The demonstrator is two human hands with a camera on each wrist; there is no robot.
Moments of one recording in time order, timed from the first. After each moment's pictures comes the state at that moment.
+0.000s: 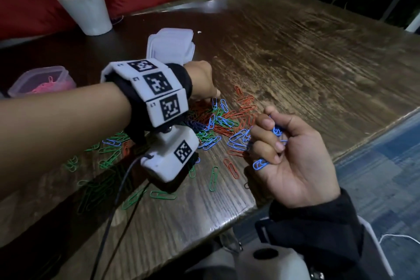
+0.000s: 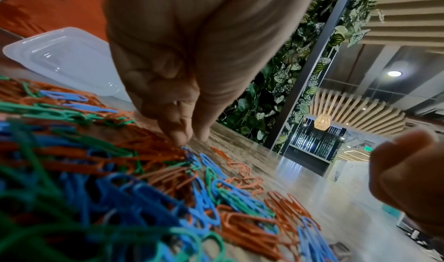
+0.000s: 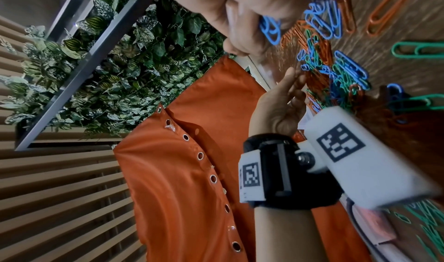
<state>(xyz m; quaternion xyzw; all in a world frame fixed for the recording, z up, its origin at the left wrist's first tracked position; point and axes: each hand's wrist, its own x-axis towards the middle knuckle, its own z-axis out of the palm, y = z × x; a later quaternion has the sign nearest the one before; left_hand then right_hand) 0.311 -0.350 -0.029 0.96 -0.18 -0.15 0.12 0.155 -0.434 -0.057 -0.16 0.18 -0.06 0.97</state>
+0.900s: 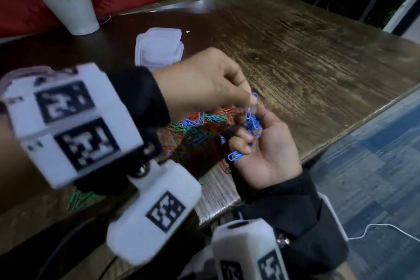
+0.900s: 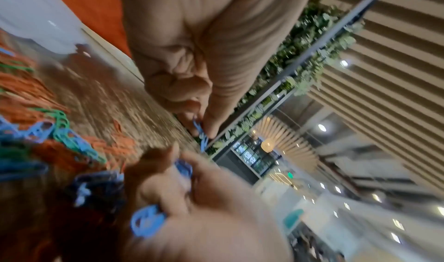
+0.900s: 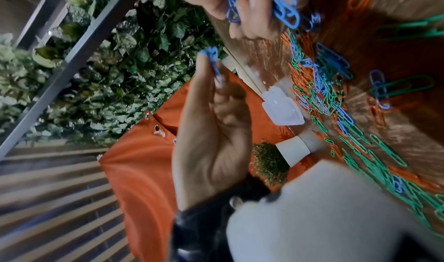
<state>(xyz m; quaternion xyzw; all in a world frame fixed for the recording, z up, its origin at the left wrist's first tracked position) 0.229 -0.342 0.010 0.84 -0.28 -0.23 0.40 0.167 -0.424 -0.064 -0.18 0.22 -0.06 0.96</state>
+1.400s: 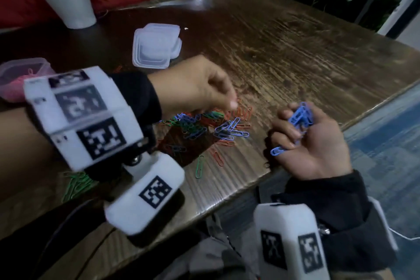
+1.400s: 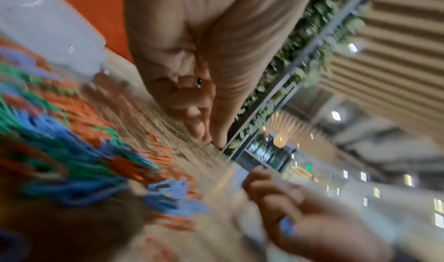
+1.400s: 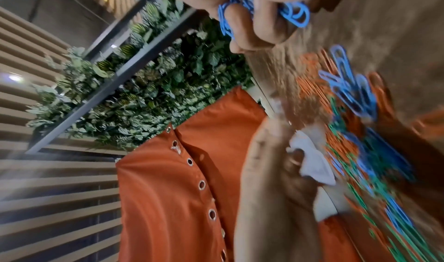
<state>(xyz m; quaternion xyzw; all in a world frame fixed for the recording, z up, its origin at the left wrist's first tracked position) 0.240 -0.334 -0.007 0.85 -0.31 -0.21 0.38 0.144 -0.475 -0.063 -0.21 0.21 -0.12 0.95</state>
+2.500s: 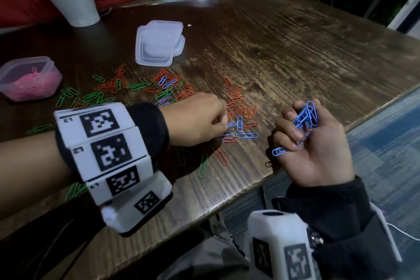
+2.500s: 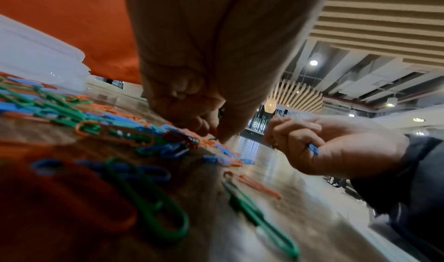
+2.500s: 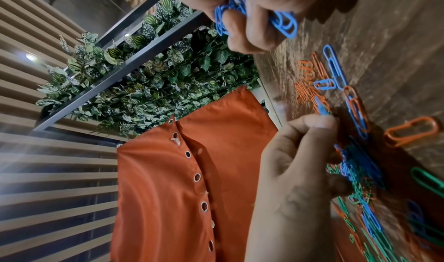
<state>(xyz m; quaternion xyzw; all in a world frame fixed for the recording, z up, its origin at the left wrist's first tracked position) 0.239 -0.328 -0.038 0.88 -0.44 -0.14 0.09 0.142 -0.468 -0.066 -0.23 0.20 -0.16 0.94</state>
